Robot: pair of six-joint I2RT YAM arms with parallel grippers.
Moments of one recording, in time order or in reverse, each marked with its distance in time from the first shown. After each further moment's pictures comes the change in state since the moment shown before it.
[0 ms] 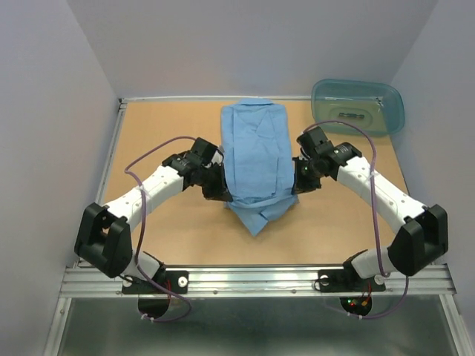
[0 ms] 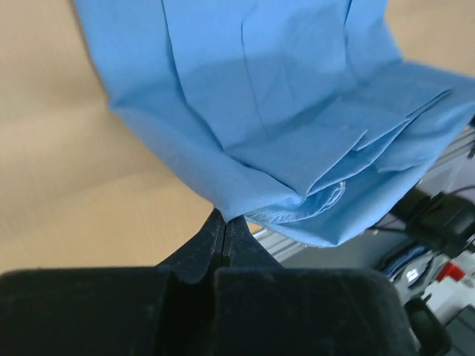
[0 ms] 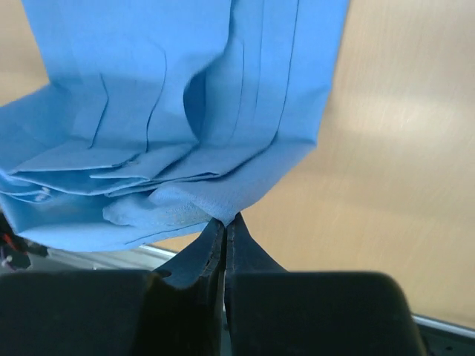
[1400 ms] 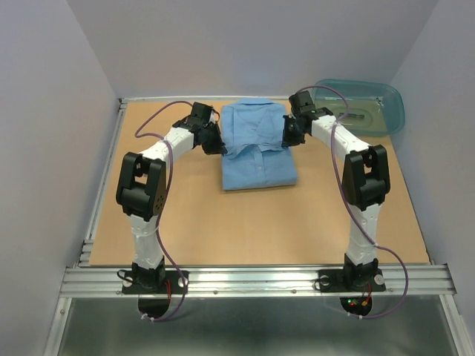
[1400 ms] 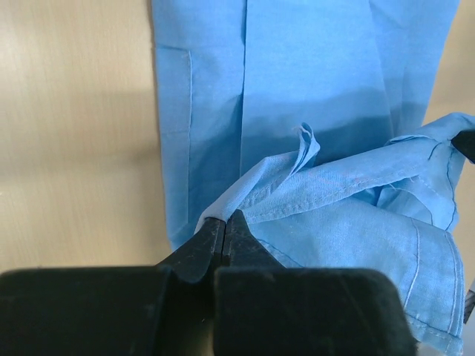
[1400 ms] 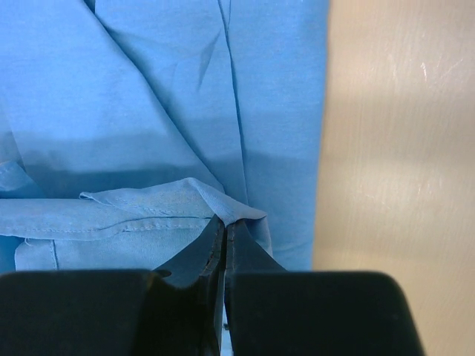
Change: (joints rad) left arm 0.247 0.557 0.469 0.230 -0.104 0.084; right arm -0.185 0.710 0.585 0.278 0.062 -0.115
